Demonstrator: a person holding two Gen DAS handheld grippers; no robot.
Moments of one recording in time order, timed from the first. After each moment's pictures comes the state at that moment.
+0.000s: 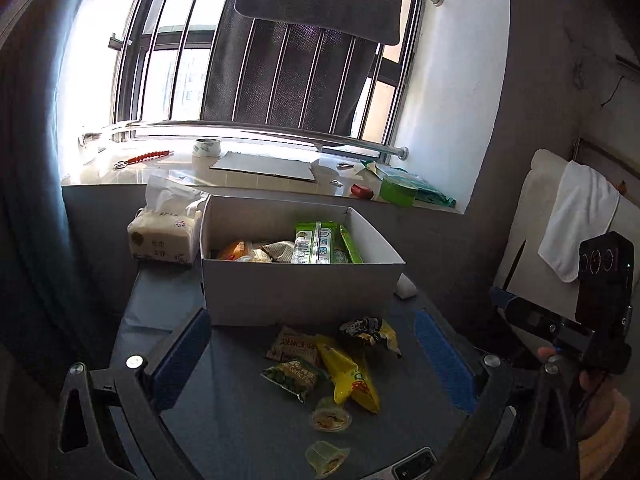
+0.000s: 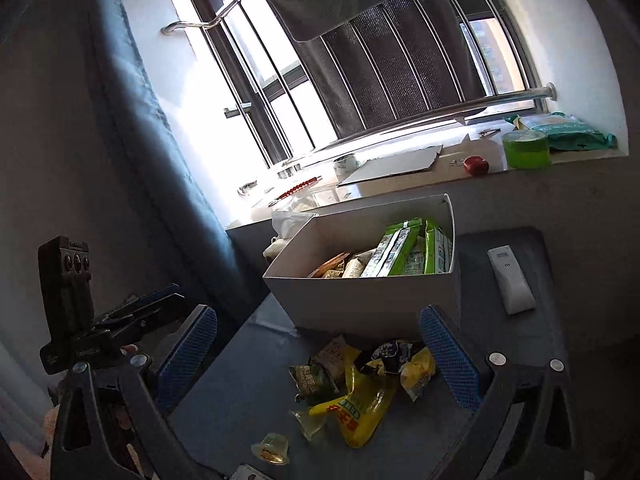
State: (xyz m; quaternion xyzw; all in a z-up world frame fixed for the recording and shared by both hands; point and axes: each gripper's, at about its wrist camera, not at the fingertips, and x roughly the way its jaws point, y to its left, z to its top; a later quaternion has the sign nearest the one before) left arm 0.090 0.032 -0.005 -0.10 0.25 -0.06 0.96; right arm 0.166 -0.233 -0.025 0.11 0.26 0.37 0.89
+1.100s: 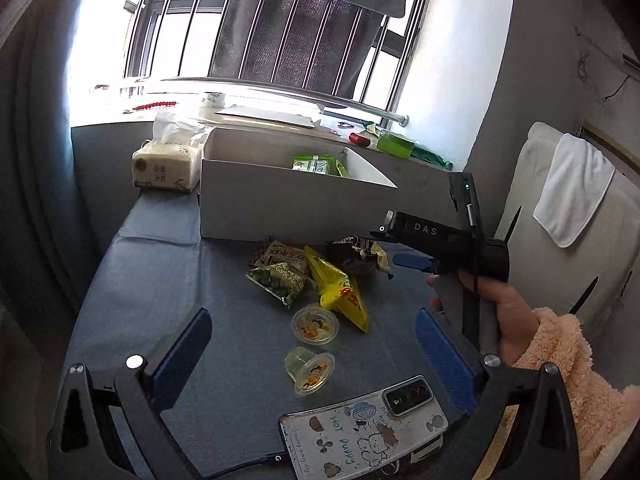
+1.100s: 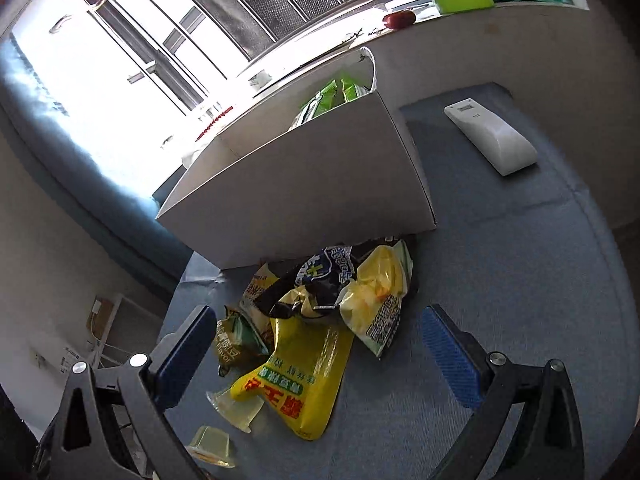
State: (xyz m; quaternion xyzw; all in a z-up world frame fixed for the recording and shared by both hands) left arm 0.041 0.013 -0.070 -0.12 0.30 -0.06 0.94; right arm 0.266 -0.200 -0.143 0.16 0.43 0.27 0.84
